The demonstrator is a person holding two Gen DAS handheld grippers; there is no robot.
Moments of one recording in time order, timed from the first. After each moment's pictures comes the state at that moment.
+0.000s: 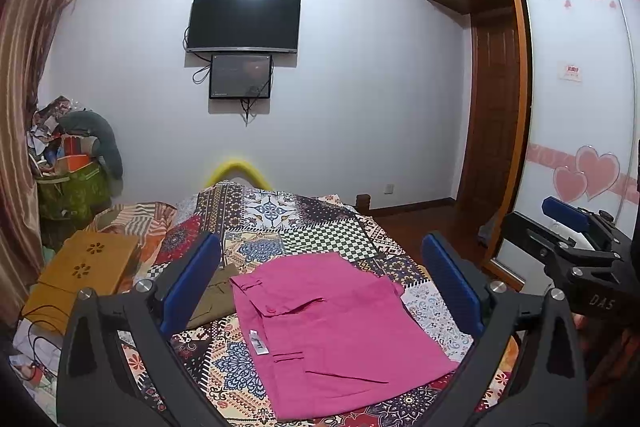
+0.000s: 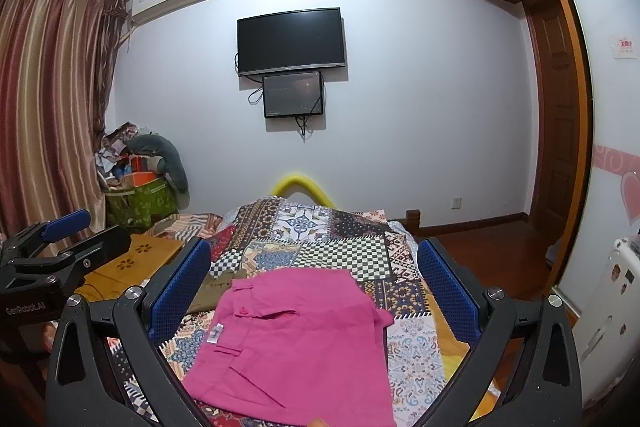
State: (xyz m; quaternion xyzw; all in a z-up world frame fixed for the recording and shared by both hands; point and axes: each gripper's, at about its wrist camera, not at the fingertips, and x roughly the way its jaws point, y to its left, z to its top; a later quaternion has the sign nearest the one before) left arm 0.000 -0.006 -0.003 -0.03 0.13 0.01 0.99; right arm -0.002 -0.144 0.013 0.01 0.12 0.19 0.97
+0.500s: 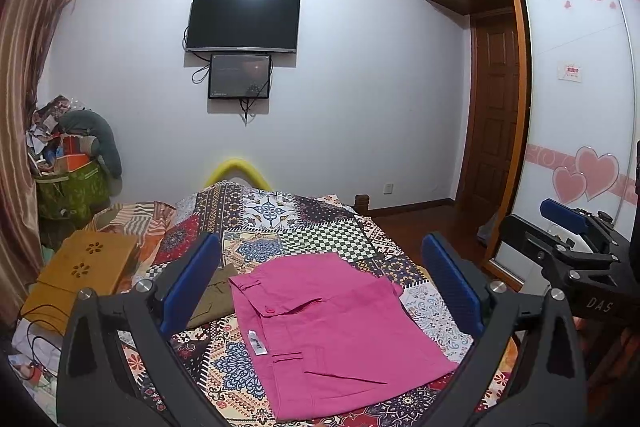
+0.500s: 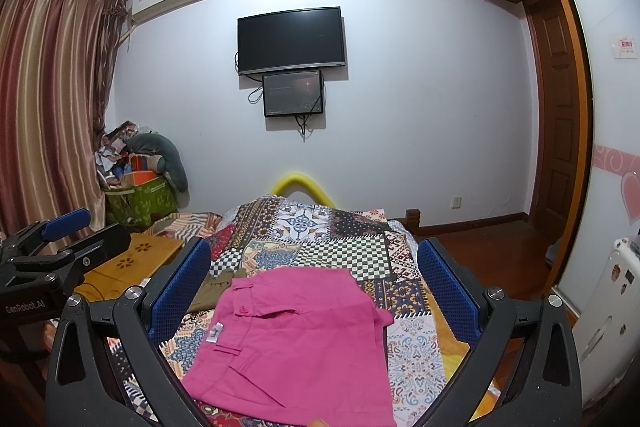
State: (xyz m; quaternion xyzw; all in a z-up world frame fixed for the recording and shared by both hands) left arm 0.000 -0.005 -0.002 -0.03 0.13 0.00 0.99; right arm -0.001 -0.145 0.011 0.01 0.12 0.19 0.97
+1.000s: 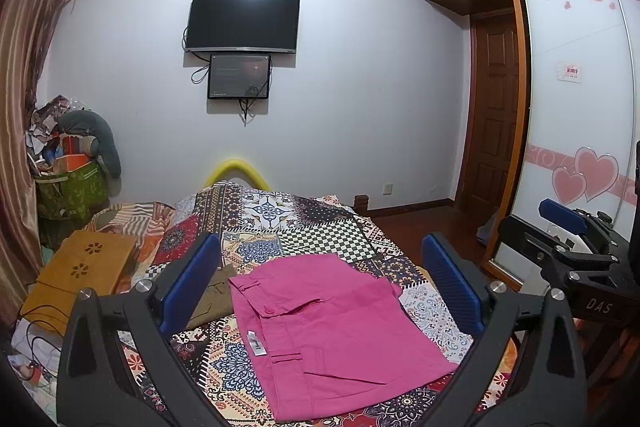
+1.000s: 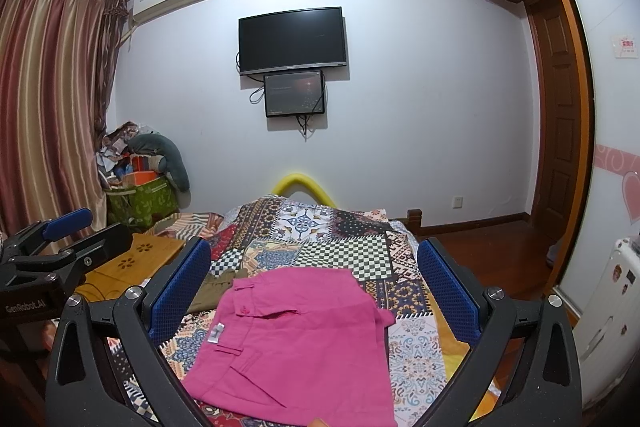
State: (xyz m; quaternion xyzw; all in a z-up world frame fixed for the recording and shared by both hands) left arm 0.000 -0.006 -0.001 -0.03 0.13 0.00 0.99; right arm -0.001 -0.144 0.010 0.01 0.12 0.19 0.97
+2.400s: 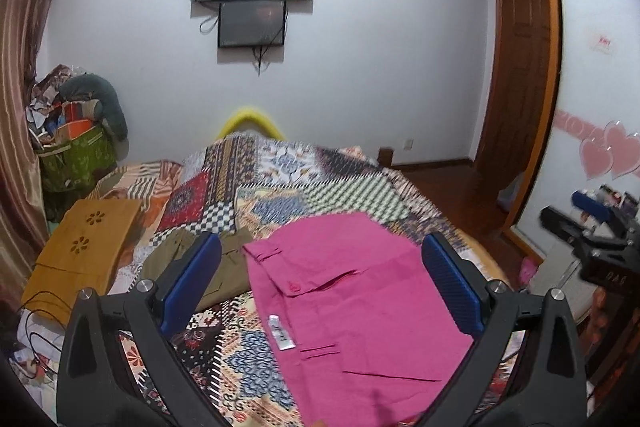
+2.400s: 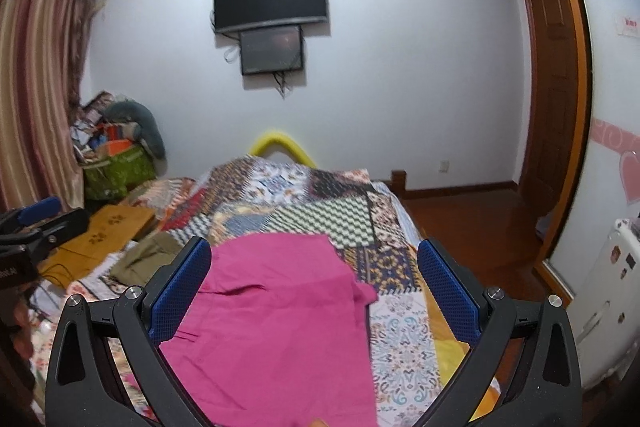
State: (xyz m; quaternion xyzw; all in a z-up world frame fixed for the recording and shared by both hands) left arm 0.093 0.032 -0.061 -0.02 0.22 0.03 0.97; right arm 0.070 -0.150 -0.044 -0.01 0.20 0.15 0.97
